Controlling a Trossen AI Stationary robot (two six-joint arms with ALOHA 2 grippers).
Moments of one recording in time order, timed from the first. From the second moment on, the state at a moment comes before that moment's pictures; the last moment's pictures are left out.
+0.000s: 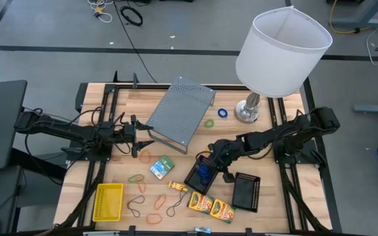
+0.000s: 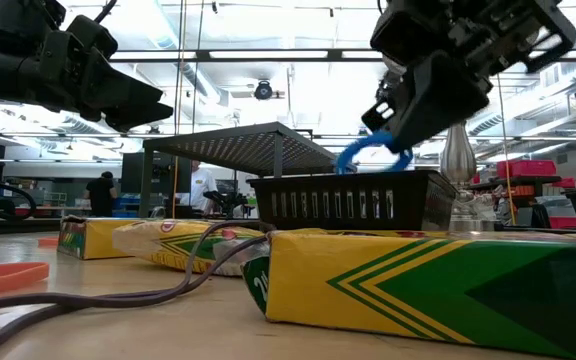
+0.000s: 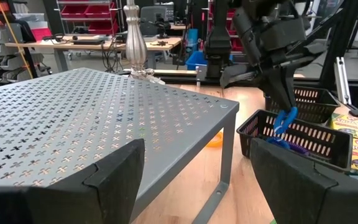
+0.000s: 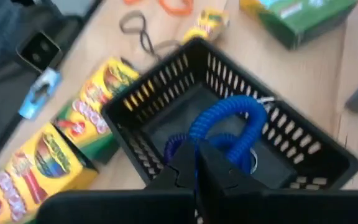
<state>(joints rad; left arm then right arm) -0.07 0.62 0.05 0.52 -0.24 0.02 0.19 1.55 0.81 -0.06 -0.29 -0.01</state>
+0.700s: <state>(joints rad) -0.07 0.62 0.05 0.52 -0.24 0.02 0.20 1.58 0.81 -0.05 -0.21 -0.02</state>
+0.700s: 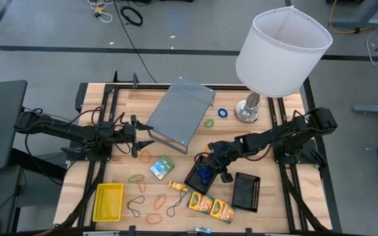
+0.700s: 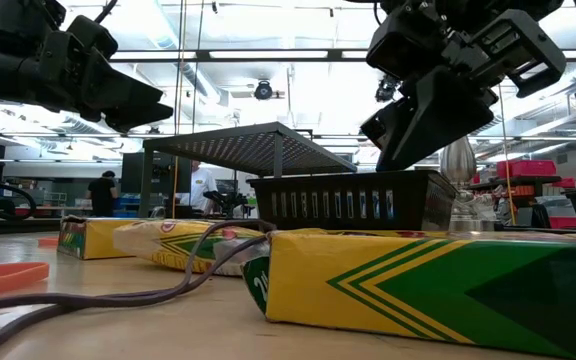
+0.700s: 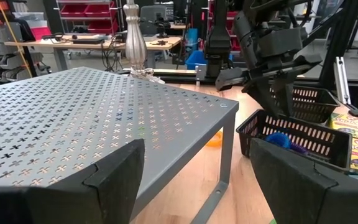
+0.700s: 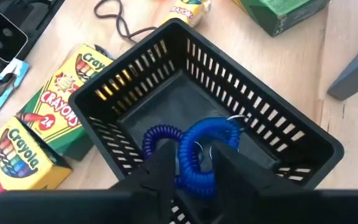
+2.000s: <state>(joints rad) -0.07 0.62 0.05 0.52 -0.24 0.01 -0.22 1.59 0.90 -0.30 0.05 -0.39</state>
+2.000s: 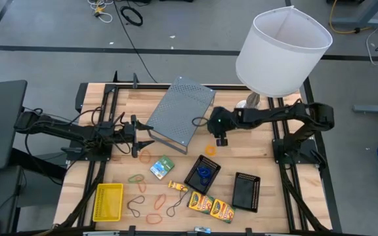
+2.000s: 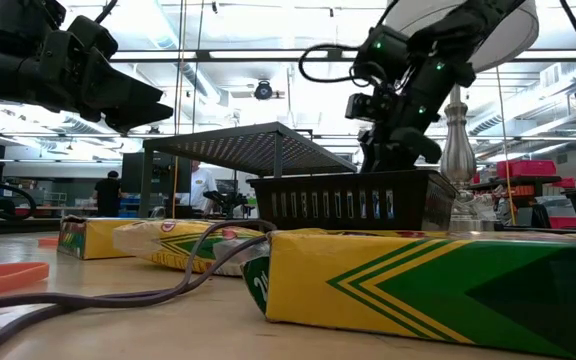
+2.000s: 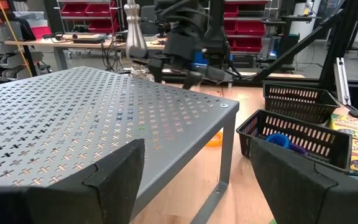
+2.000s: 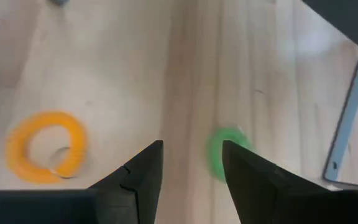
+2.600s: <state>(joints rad) -0.07 0.62 0.05 0.52 -0.24 0.01 -0.34 1.73 0.90 -0.23 0.01 -0.48</state>
